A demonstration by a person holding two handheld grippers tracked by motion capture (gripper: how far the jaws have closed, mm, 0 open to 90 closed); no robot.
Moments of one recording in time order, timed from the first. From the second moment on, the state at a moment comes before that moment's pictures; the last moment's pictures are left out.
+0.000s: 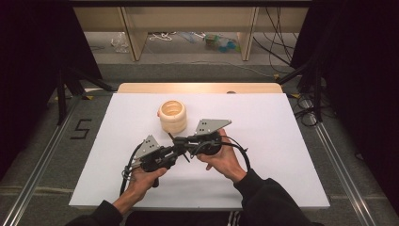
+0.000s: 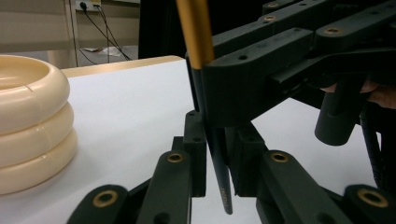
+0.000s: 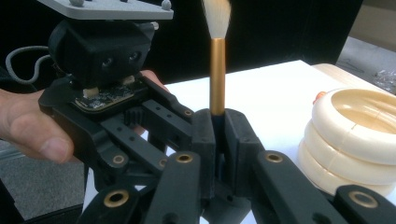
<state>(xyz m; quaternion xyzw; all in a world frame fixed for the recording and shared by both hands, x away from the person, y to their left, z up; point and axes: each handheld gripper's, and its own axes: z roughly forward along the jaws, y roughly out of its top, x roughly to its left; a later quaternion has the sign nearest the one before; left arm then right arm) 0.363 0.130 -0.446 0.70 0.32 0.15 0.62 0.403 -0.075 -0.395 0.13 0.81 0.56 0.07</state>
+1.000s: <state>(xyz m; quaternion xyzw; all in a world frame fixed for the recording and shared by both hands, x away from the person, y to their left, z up) 0.374 0.163 -0.439 0.68 0.37 0.19 0.60 0.410 -0.129 -0.381 0.23 0.78 0.58 0.11</state>
